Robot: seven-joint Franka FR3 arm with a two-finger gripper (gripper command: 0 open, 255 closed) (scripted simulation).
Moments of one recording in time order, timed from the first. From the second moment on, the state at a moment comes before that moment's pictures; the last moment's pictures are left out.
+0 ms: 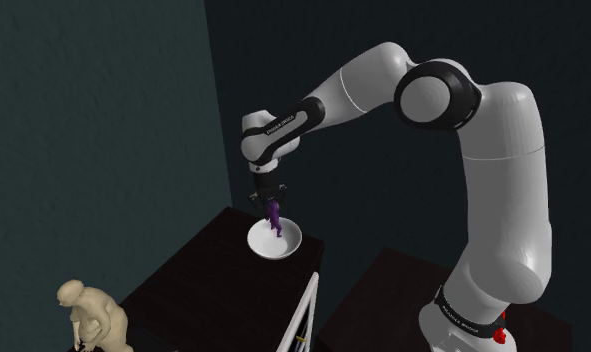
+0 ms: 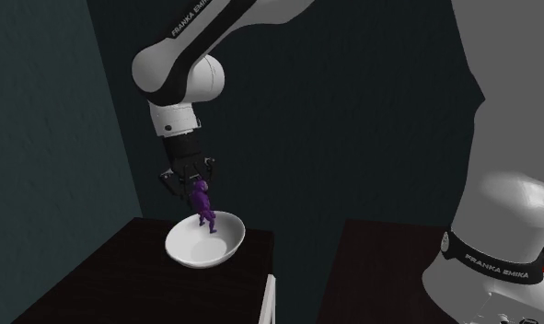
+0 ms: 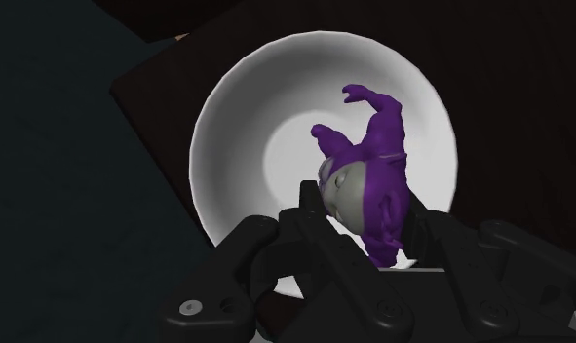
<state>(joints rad) 0.01 0.46 0.14 -1.81 0.04 2.02 0.40</state>
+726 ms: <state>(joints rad) 0.01 0.49 0.13 -1.82 0.04 2.05 0.40</state>
